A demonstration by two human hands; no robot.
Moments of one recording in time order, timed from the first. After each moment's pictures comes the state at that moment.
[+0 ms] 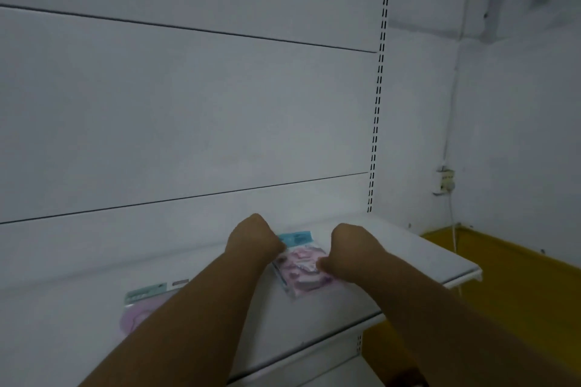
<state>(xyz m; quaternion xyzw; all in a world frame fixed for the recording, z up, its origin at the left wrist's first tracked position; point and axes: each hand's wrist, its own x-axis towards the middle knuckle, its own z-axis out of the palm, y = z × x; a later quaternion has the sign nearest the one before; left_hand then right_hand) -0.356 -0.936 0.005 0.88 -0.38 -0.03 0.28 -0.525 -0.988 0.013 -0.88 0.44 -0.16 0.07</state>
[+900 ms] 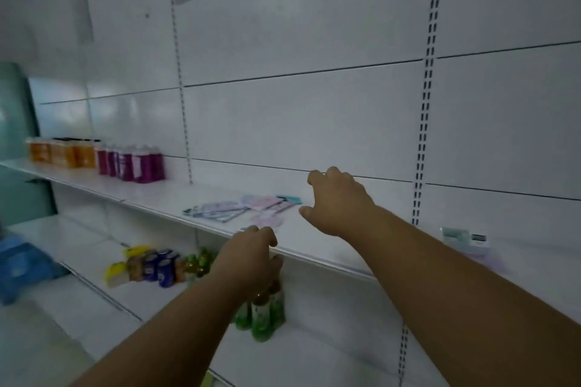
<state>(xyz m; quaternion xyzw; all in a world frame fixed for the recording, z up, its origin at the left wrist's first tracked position) -0.227 -0.173 0.008 0.96 -0.12 0.20 0.16 -0.236 -0.342 0.094 -0.96 -0.09 -0.26 0.07</state>
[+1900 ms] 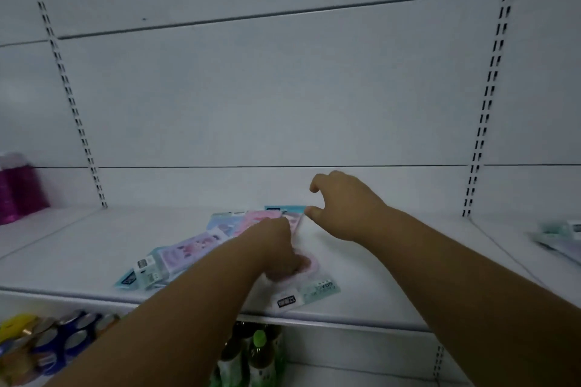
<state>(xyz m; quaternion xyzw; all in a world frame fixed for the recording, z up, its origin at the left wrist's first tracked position) 0.061 -0.139 0.017 0.96 -0.29 0.00 0.03 -0.007 -0.272 0.056 -0.97 0.06 -0.23 0.09</state>
